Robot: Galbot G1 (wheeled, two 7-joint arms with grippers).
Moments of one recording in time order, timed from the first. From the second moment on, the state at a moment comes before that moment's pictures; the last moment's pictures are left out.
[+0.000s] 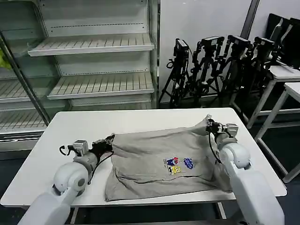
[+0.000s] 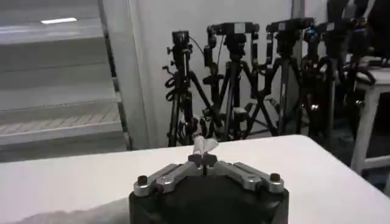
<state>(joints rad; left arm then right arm) 1.00 -0.96 -0.26 -1.96 -0.85 0.58 -0.30 -0.85 1.08 0.39 1.70 0.63 -0.47 0.21</state>
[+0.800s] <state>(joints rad) 1.24 -0.96 -0.25 -2.13 -0.71 0.58 -0.28 -1.25 1.05 0.56 1.95 0.58 -0.49 0.19</state>
